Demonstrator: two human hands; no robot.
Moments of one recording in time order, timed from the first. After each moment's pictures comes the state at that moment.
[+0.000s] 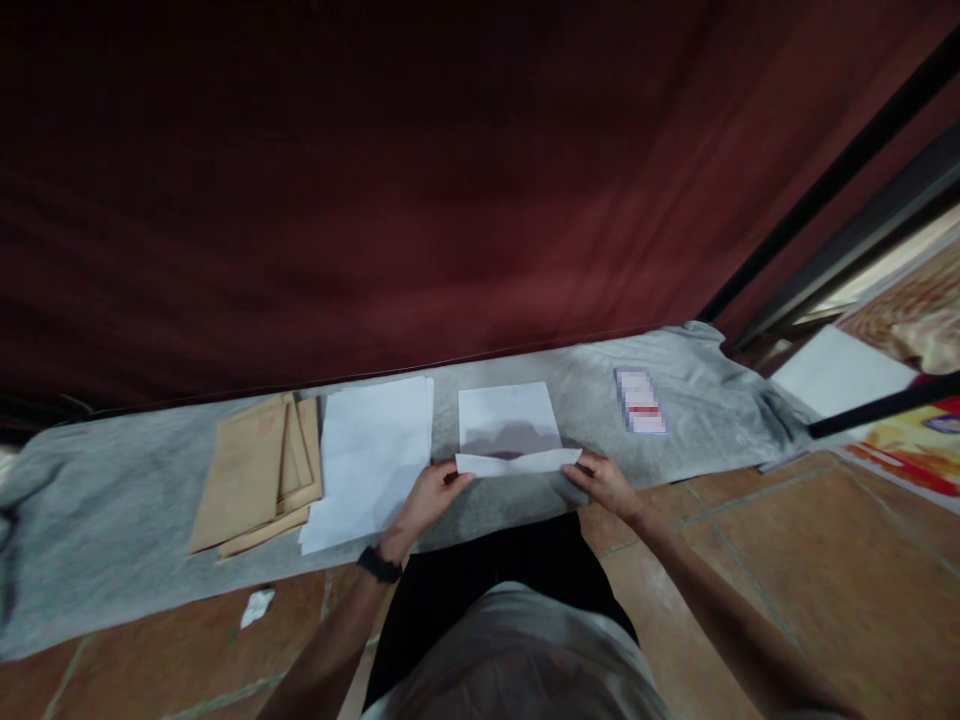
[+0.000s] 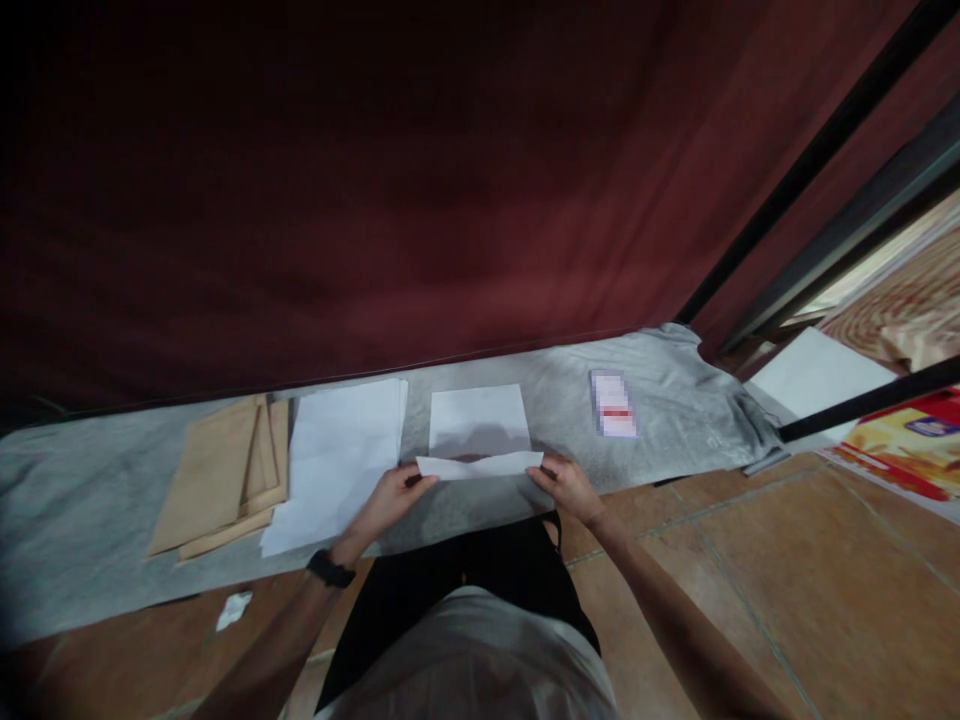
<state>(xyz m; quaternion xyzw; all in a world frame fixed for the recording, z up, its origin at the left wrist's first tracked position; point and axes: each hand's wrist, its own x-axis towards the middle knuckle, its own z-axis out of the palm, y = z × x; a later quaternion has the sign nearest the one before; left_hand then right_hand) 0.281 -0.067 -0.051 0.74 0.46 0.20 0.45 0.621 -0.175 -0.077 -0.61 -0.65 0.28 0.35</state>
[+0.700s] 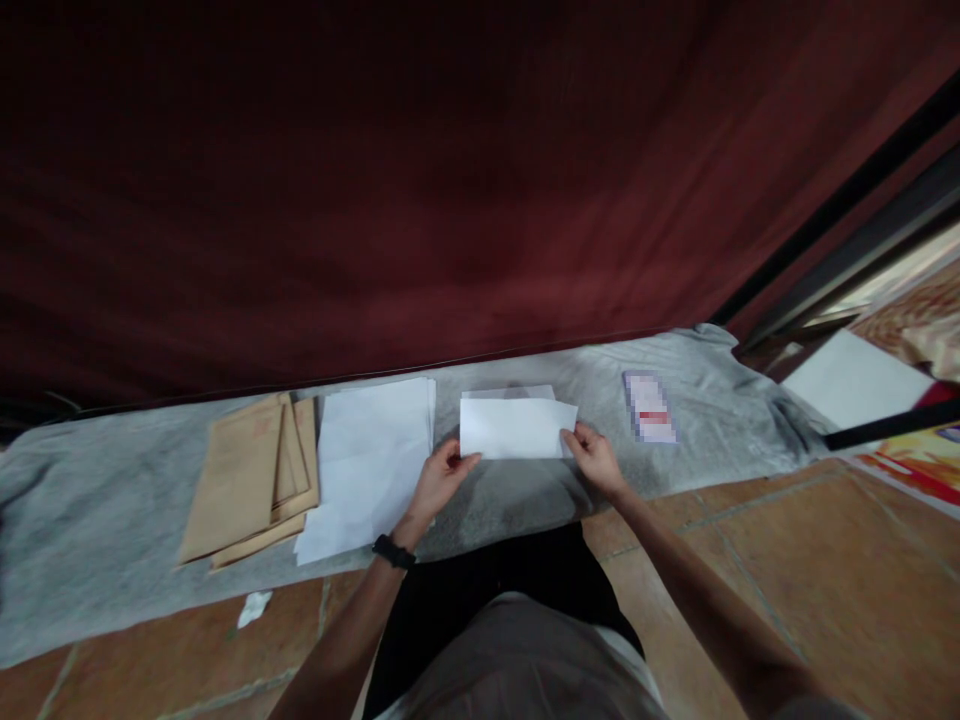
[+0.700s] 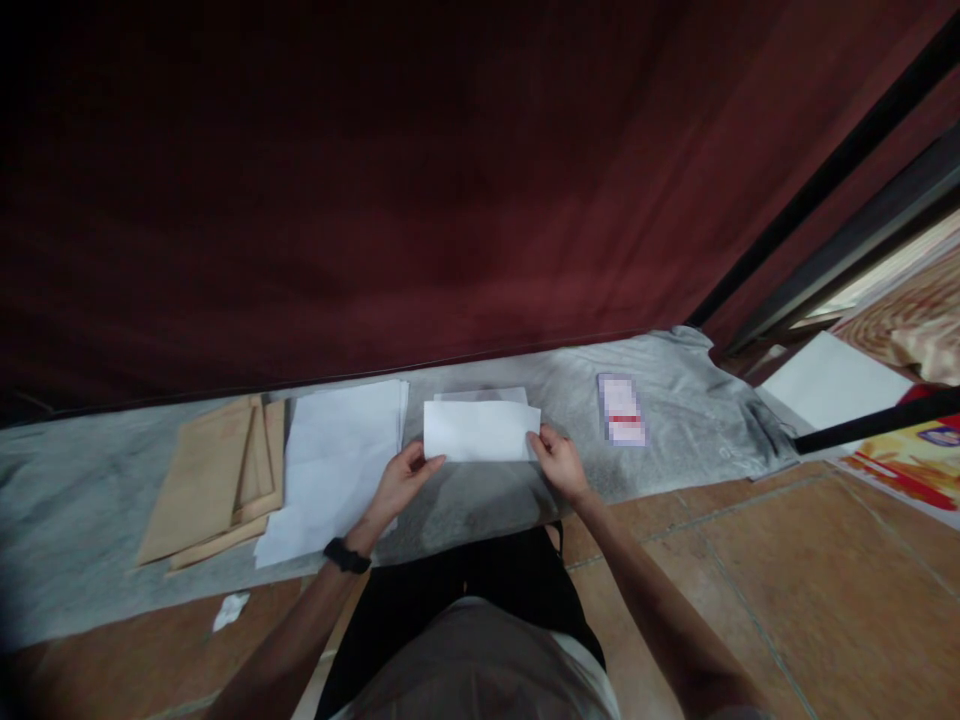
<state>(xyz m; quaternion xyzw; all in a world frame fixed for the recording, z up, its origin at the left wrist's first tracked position) 0.301 -0.041 -0.063 0.67 0.48 0.31 0.47 0.611 -0.119 -0.077 -0.70 -0.56 0.22 0.39</state>
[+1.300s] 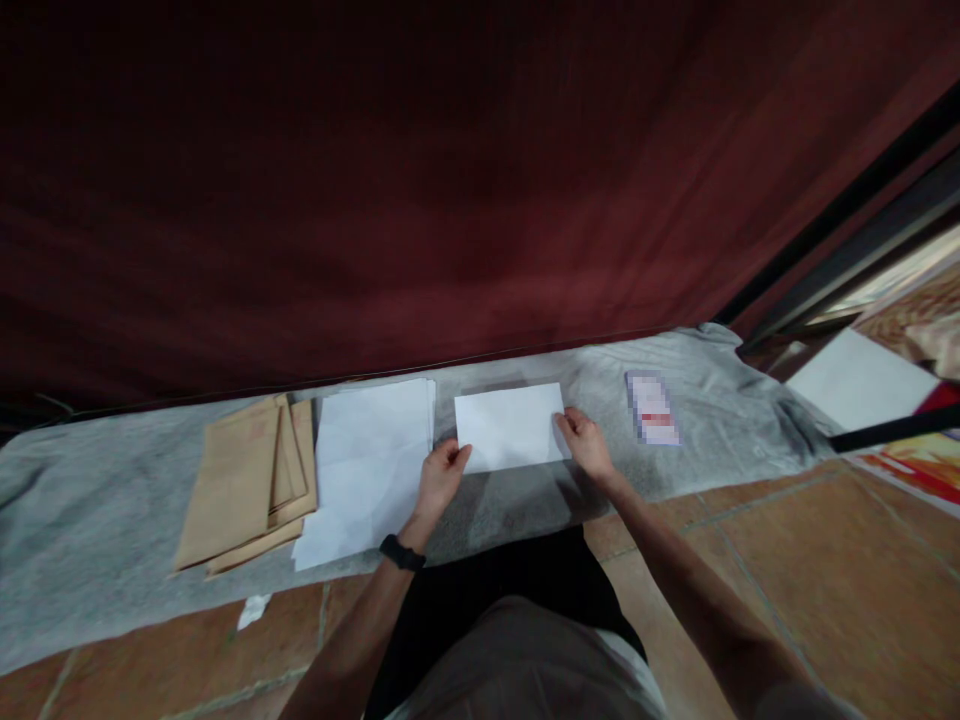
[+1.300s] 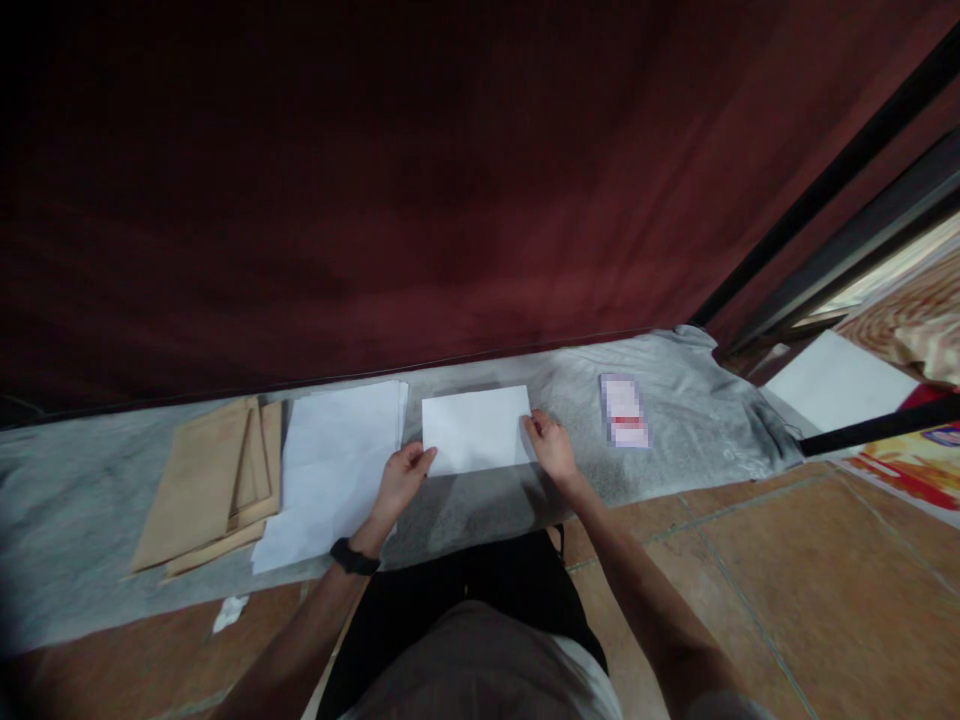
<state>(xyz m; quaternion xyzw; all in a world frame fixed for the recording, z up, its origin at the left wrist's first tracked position) 0.310 -0.033 -0.061 0.66 0.55 0.30 0.42 0.607 -0.081 -0.079 -0.73 -0.54 0.20 0.37</state>
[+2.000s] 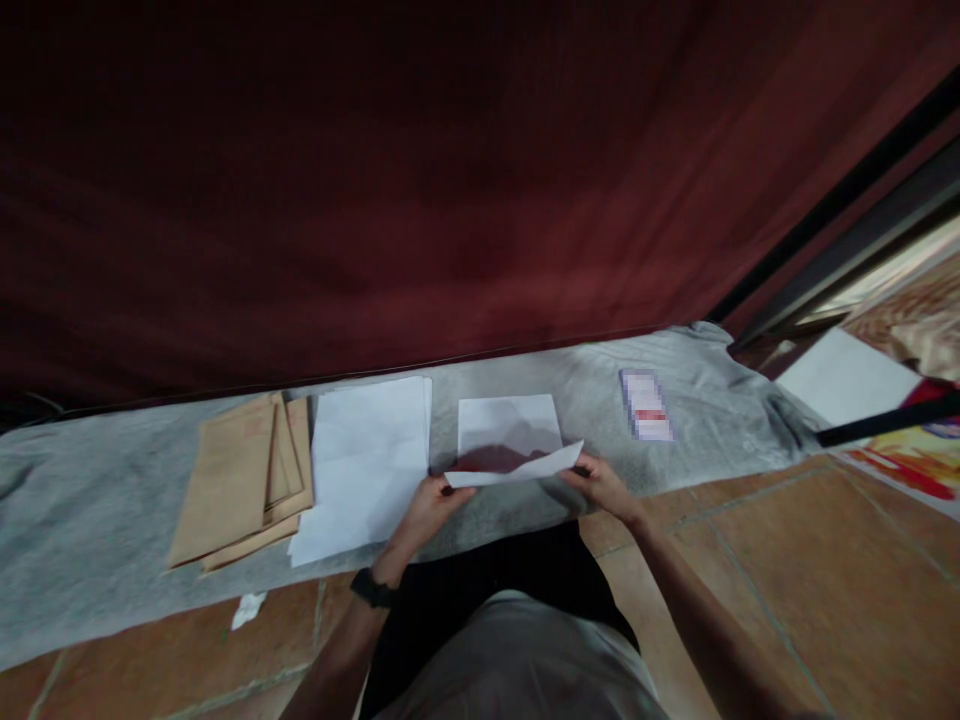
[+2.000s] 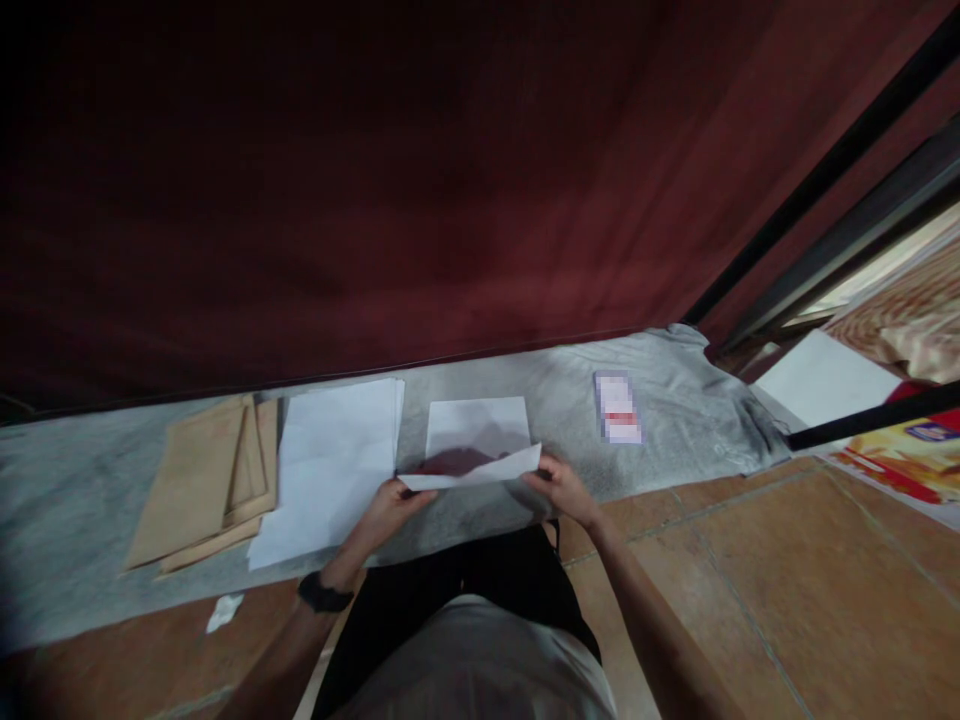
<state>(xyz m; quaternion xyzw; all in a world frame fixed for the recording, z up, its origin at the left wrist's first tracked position) 0.276 -0.068 -0.074 0.69 0.43 0.23 0.53 0.613 -0.161 -0.077 -0.57 -0.61 0.39 0.39</state>
